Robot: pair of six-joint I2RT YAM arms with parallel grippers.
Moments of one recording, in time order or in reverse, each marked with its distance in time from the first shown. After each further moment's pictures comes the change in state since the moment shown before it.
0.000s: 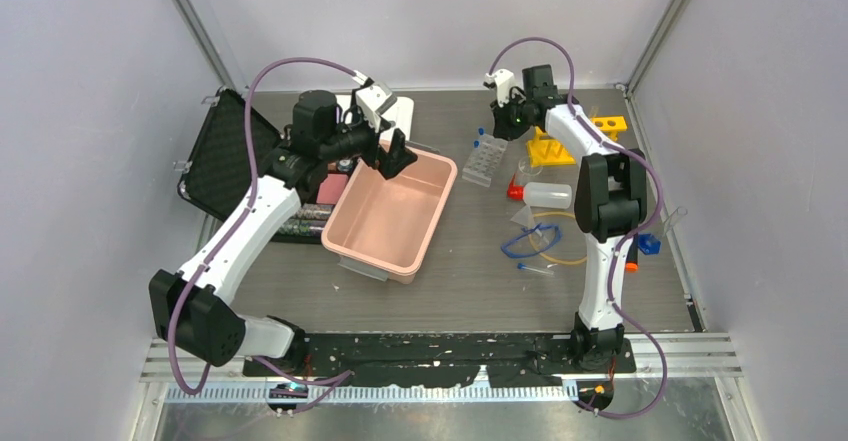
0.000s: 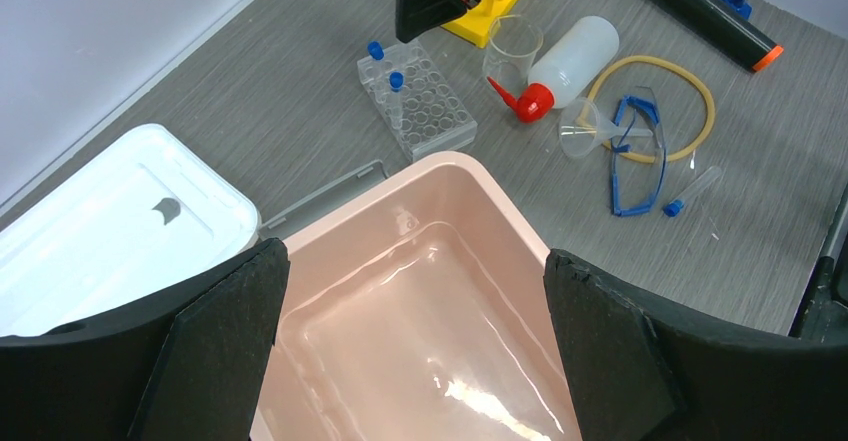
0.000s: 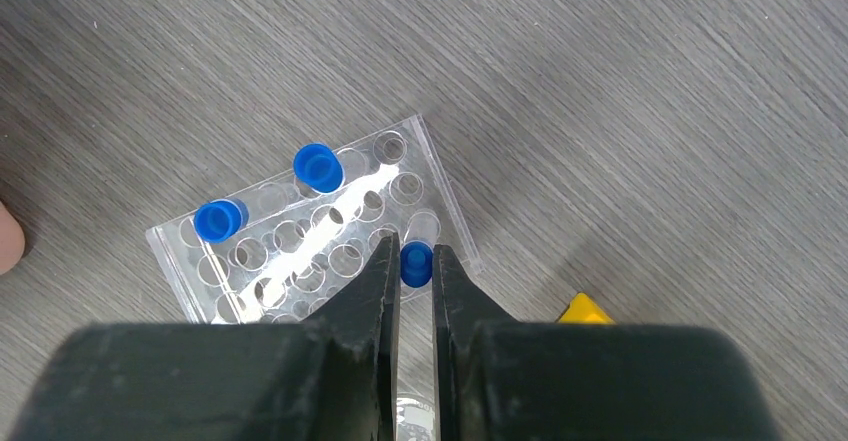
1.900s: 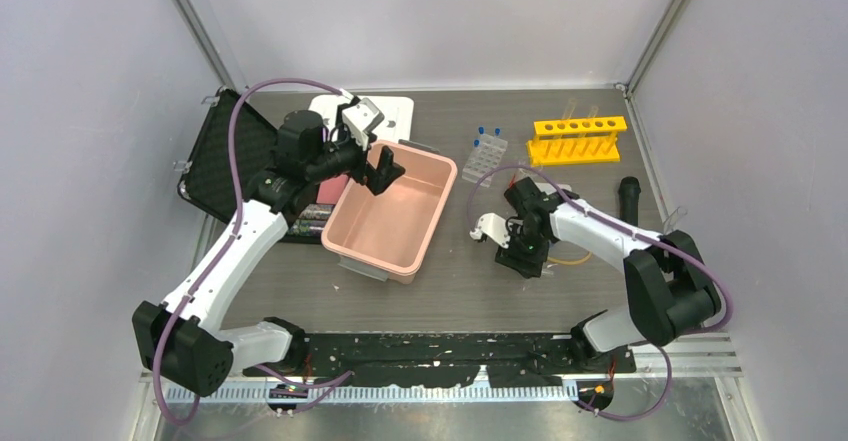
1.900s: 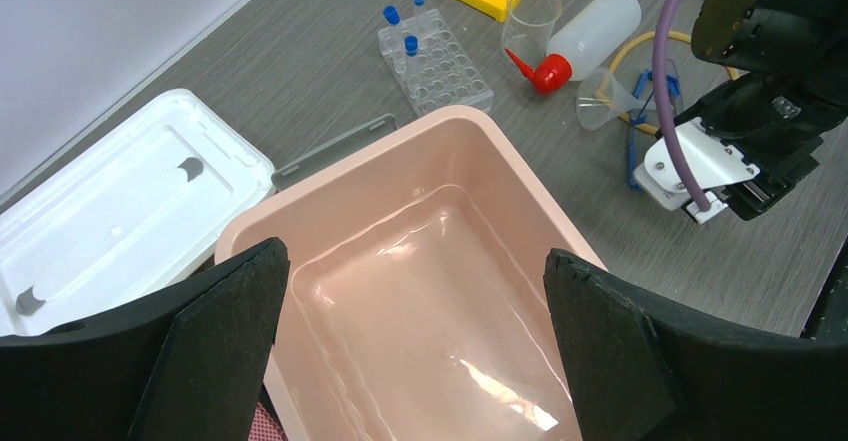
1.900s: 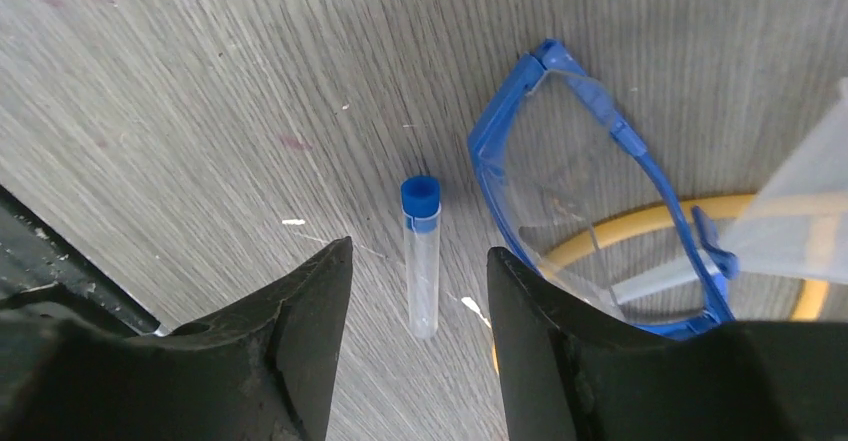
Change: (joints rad) left arm 0.015 -0.147 -0.139 0.003 -0.045 0.028; right arm 0.292 -0.714 -0.962 -0.338 0.223 -0.363
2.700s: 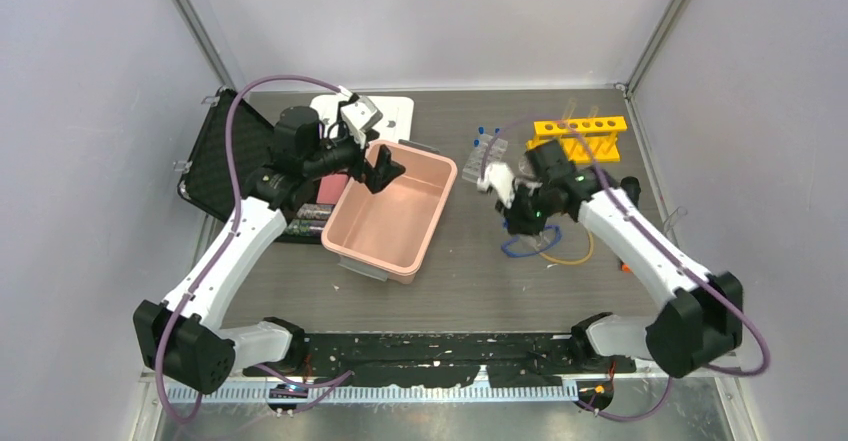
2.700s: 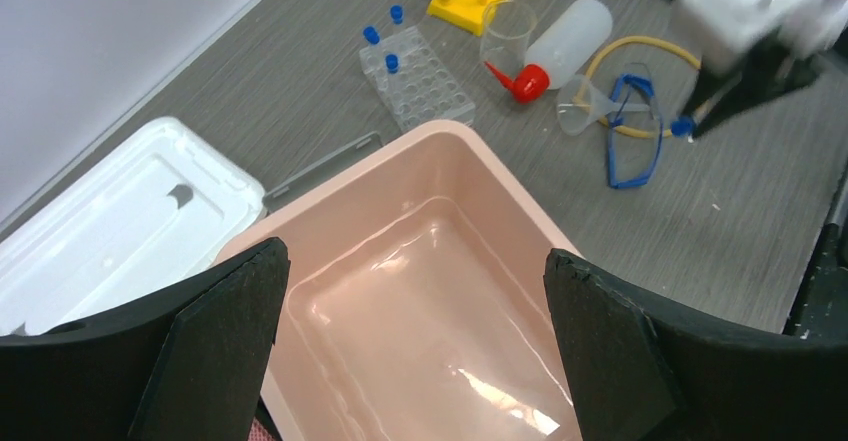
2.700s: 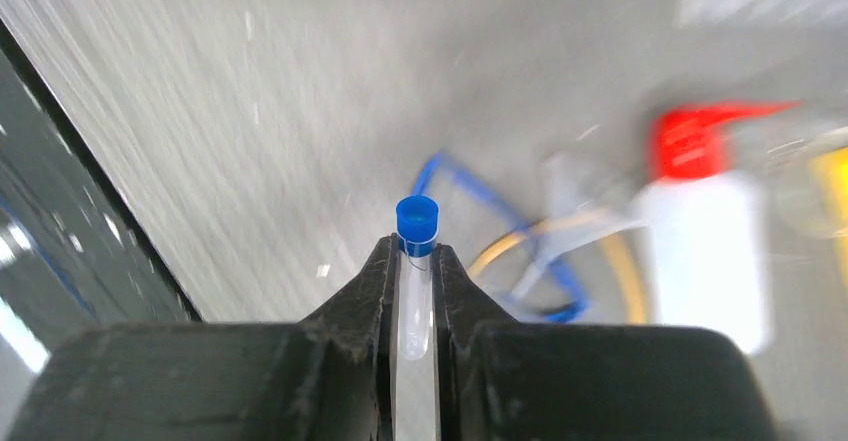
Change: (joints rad) left arm 0.020 0.012 0.014 0.000 0.062 0.019; right arm -0.047 -0.120 0.164 -0.077 -0.156 0.093
